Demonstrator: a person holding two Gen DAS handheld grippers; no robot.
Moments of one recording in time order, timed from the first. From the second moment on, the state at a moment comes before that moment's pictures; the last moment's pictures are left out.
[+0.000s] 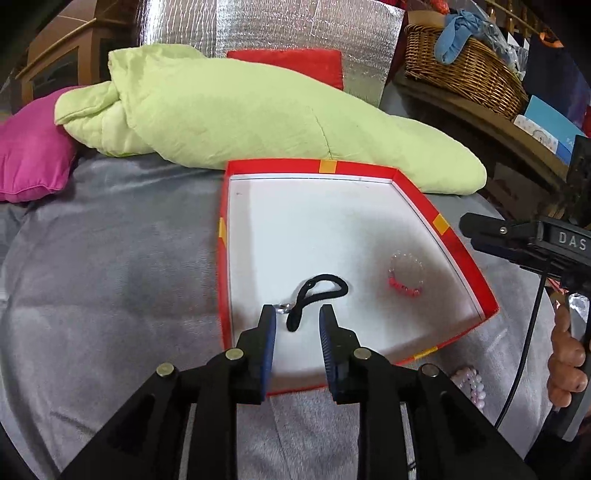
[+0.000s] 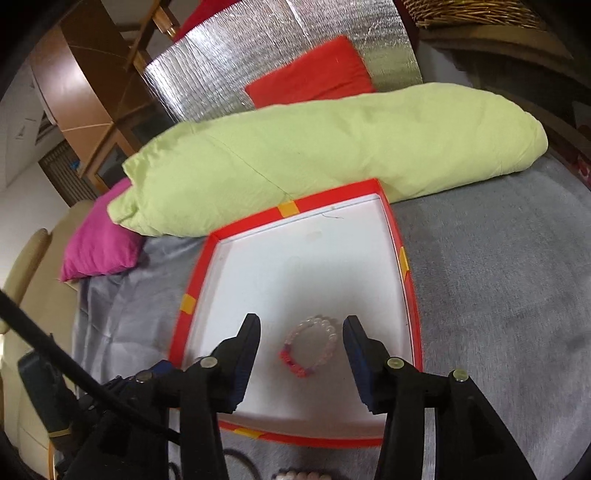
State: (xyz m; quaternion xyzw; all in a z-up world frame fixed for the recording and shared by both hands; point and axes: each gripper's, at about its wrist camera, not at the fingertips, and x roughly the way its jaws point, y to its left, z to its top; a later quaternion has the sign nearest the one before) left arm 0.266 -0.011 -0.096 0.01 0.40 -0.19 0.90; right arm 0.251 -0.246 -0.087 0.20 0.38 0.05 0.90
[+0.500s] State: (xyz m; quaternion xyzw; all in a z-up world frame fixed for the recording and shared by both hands) left arm 0.227 0.019 -0.090 0.00 0.40 -0.18 0.90; right arm 0.189 -0.255 -0.083 0.20 0.39 0.08 0.90
